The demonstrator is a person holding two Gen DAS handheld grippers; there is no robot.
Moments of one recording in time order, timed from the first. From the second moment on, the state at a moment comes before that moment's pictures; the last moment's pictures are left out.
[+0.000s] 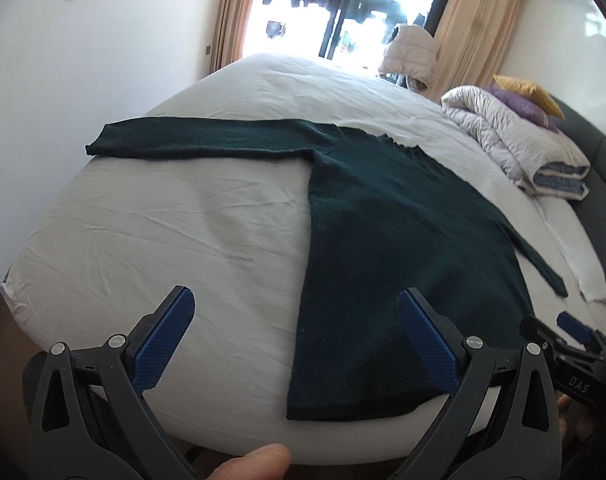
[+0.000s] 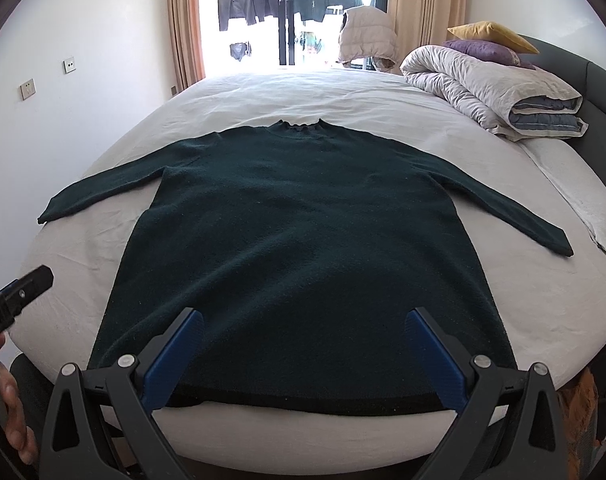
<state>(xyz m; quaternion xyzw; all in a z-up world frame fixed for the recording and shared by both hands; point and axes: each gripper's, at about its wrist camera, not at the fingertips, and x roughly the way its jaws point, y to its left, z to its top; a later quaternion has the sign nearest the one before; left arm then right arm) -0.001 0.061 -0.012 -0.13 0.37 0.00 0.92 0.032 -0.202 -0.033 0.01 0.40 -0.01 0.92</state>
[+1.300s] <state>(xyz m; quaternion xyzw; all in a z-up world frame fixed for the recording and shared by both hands) 0.137 0.264 -0.062 -0.55 0.25 0.02 0.80 0.084 -0.231 -0.072 0.15 0.39 0.07 0.91</state>
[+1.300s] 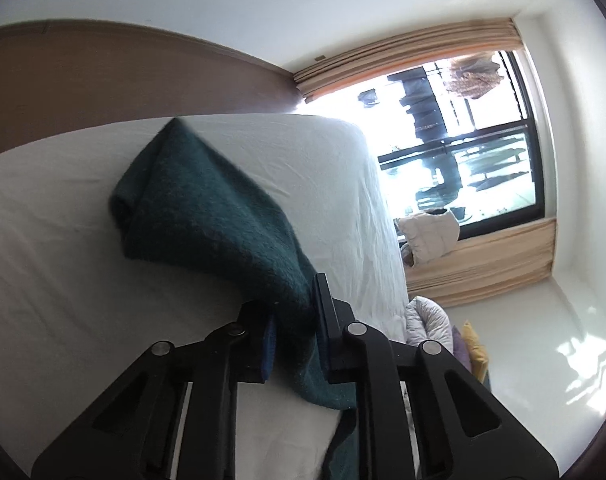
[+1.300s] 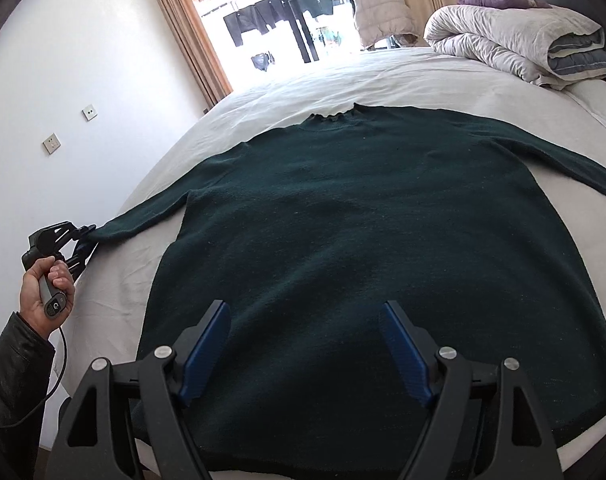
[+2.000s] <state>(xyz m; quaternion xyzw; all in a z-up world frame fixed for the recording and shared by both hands) 0.205 -0.304 0.005 -0.05 0.37 -0.22 0.90 0.055 -0.386 -0.104 0.26 0.36 -0.05 0.89</state>
